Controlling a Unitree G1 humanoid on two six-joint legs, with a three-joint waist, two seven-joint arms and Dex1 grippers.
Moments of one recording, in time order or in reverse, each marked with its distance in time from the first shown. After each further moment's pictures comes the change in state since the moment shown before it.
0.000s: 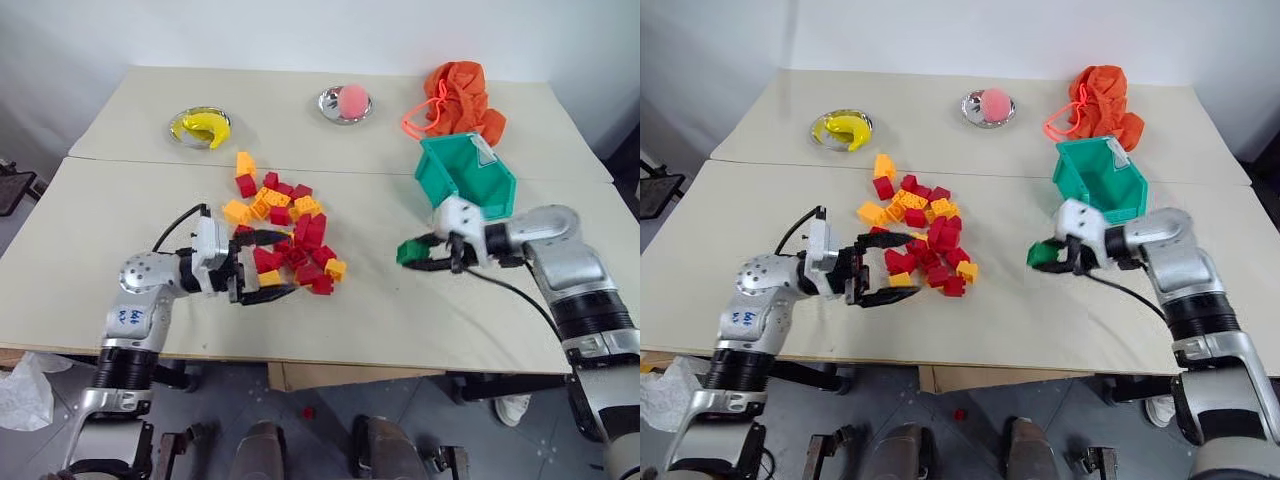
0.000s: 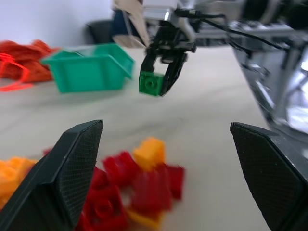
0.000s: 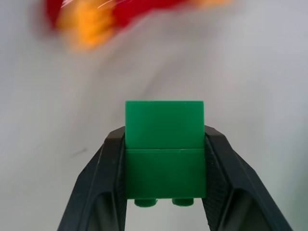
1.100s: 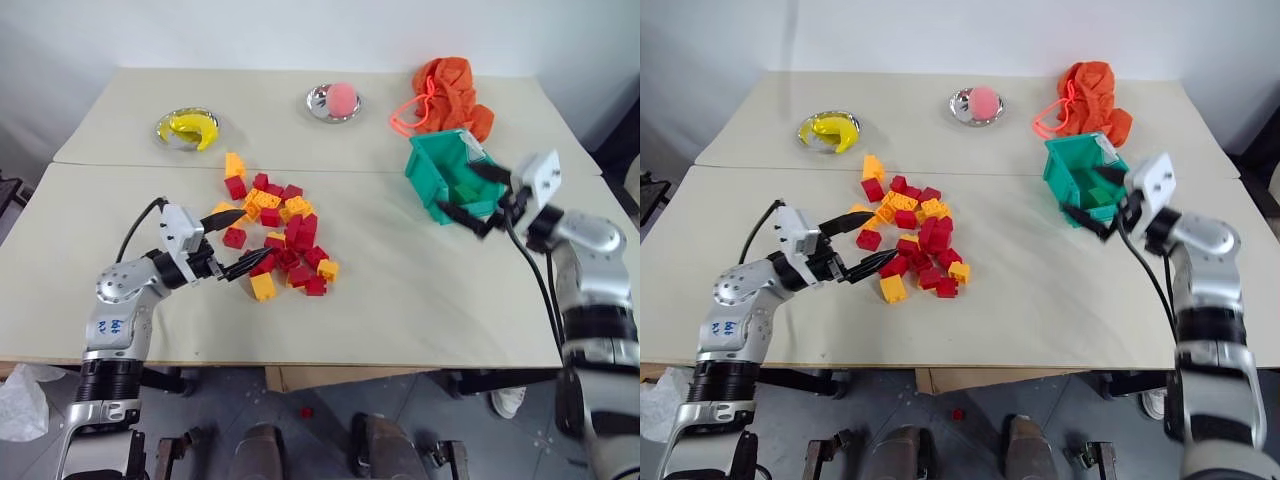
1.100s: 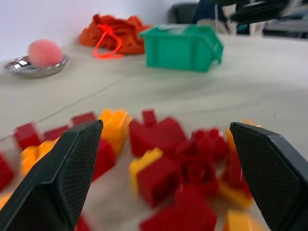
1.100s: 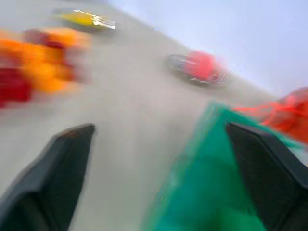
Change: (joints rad) left arm 0.126 0.095 0.104 -0.012 0.059 0.012 0.197; right arm 0.200 0.070 -0.198 -0.001 0.204 -0.364 -0.069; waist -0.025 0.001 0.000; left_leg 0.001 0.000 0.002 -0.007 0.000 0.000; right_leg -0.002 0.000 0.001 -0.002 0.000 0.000
